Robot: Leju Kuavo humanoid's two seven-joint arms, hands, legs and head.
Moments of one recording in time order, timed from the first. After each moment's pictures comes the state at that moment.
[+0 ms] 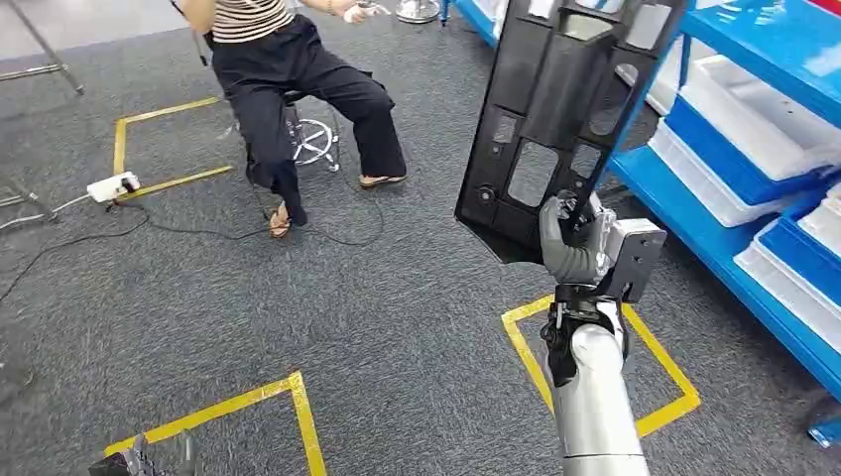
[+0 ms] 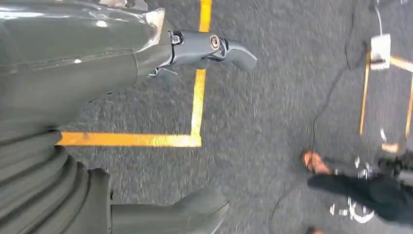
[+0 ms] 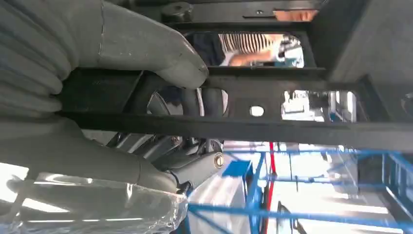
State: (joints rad) left arm 0.03 -0.28 0.80 -0.76 0.04 0.08 -0.70; right arm -0.42 0.21 0.33 -1.19 0.15 -0.13 -0.39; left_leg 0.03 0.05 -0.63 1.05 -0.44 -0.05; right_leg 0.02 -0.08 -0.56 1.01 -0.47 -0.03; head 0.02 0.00
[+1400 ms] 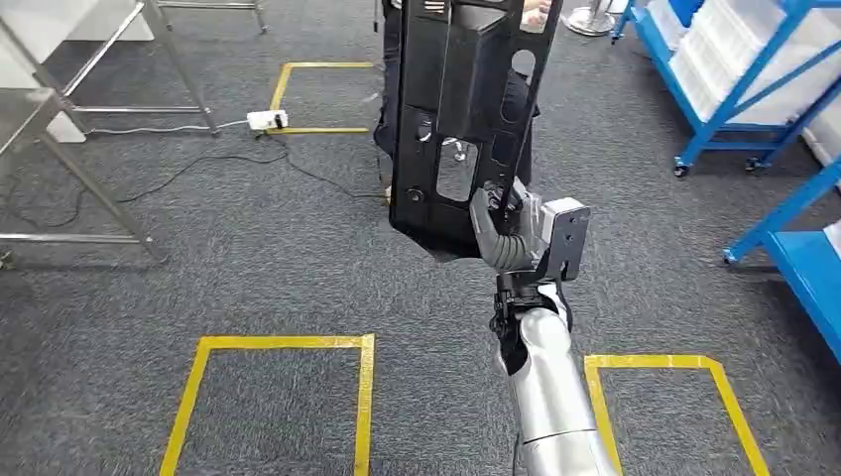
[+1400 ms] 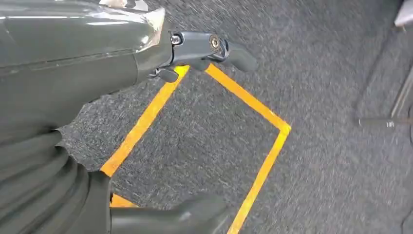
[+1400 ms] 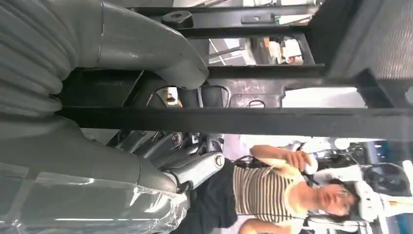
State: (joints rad) left arm 0.15 -0.36 0.77 -0.82 0.11 0.27 -0.70; right arm -0.48 0.31 0.37 -1.05 0.15 -0.05 -0.40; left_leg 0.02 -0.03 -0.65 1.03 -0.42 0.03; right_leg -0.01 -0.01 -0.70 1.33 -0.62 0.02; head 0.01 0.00
